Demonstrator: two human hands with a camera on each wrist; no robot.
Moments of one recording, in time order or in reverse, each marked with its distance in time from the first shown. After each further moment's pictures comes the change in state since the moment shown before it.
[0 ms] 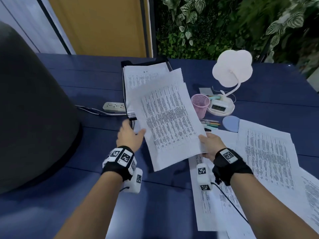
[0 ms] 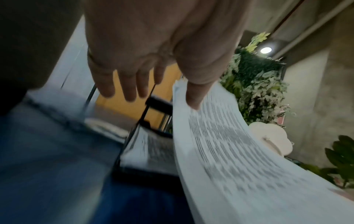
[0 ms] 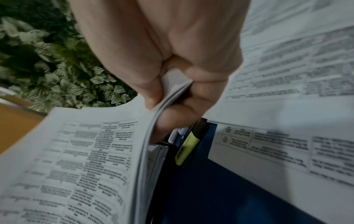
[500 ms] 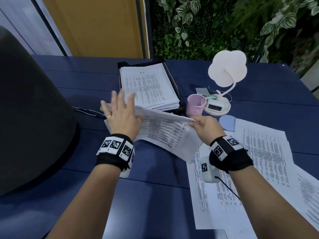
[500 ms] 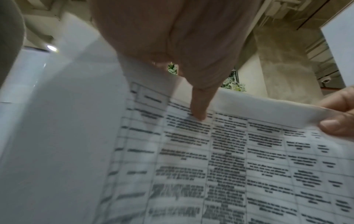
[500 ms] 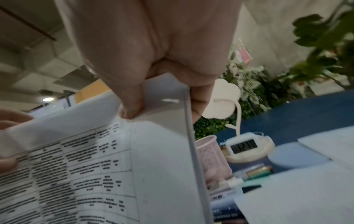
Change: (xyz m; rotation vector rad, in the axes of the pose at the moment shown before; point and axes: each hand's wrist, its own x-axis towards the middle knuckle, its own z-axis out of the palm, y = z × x) left_hand 0.006 0.044 -0.031 0.611 0.313 0.467; right_hand -0.040 -0.057 -0.004 -0.790 0.108 -0.665
